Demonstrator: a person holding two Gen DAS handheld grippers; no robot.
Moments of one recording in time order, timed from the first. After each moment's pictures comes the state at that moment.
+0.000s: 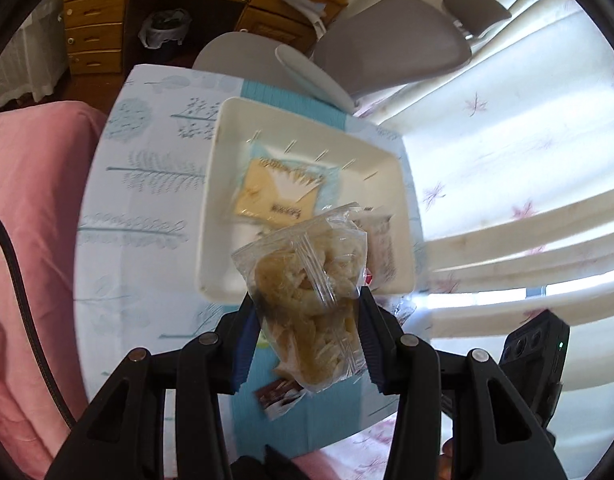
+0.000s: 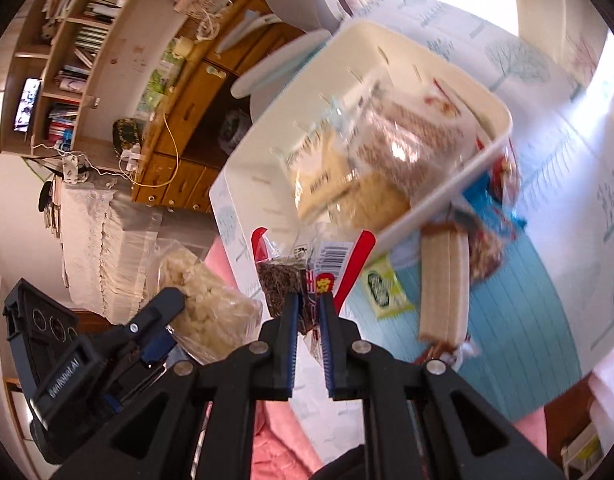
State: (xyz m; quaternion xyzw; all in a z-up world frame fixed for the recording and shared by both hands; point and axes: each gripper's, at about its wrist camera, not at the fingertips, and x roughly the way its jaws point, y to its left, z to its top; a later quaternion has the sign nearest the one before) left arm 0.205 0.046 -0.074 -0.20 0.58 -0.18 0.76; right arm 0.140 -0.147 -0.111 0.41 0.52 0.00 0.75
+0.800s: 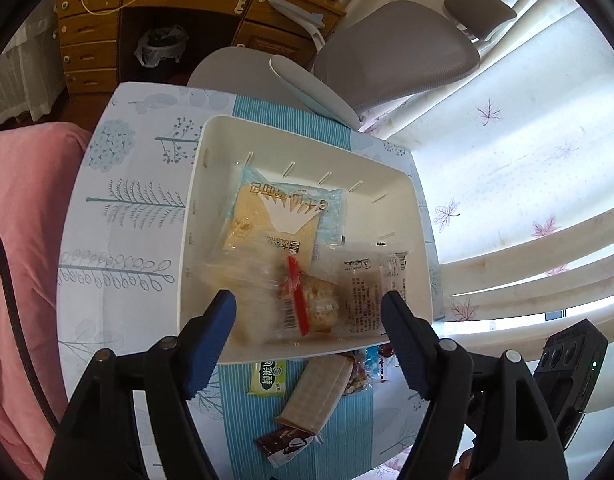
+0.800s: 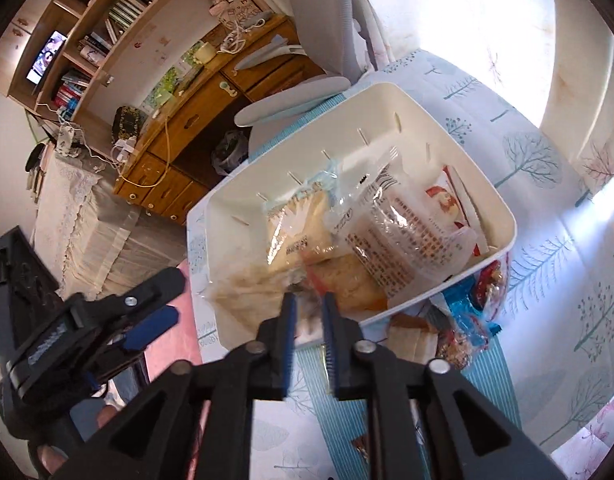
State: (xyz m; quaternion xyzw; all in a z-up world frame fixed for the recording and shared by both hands) left arm 0.234 0.021 -0.104 -0.18 0.56 -0.17 0.79; right arm 0.171 -0.158 -0.111 0.30 0.49 -0.02 0.82
